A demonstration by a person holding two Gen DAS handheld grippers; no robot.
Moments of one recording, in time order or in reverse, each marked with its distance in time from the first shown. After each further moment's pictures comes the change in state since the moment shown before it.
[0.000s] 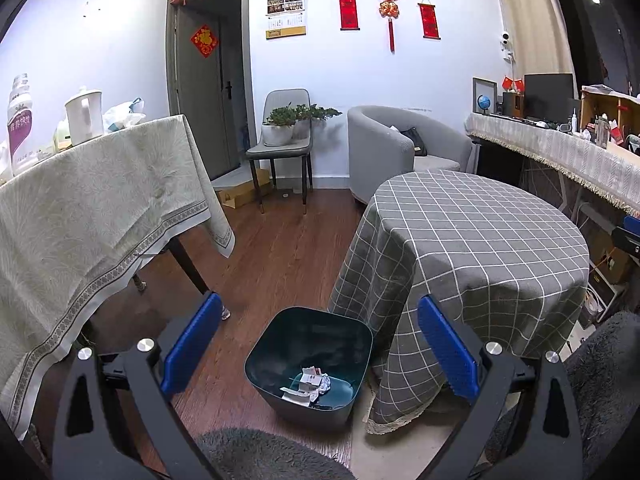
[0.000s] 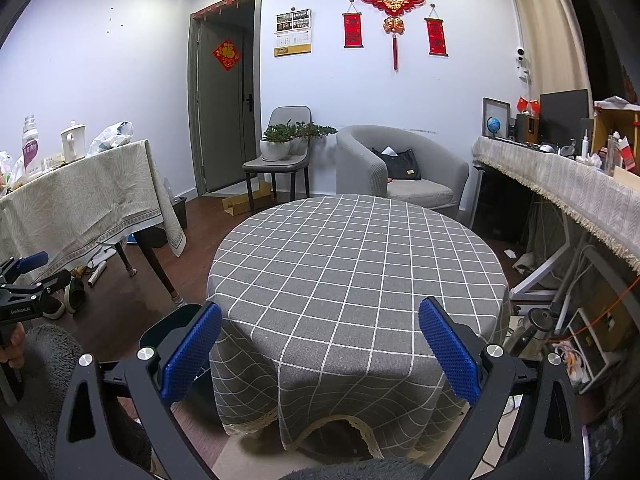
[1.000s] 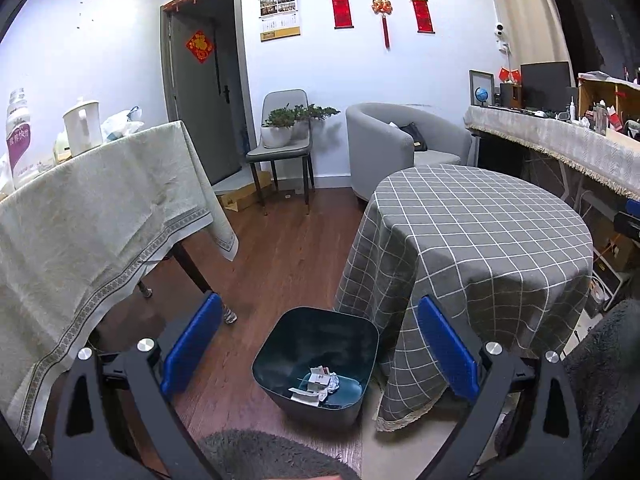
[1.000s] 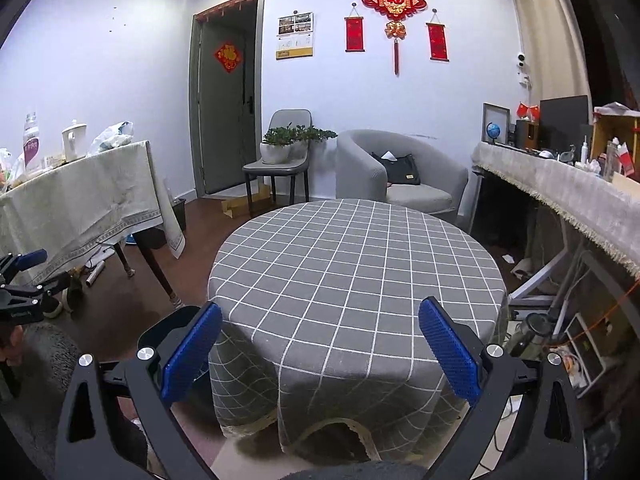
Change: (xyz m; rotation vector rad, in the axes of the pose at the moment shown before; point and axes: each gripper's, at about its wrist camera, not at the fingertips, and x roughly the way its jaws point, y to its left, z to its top) left arm -0.001 -0.002 0.000 0.033 0.000 0.012; right arm -0.001 0.001 -0.001 -0.008 -0.010 -0.003
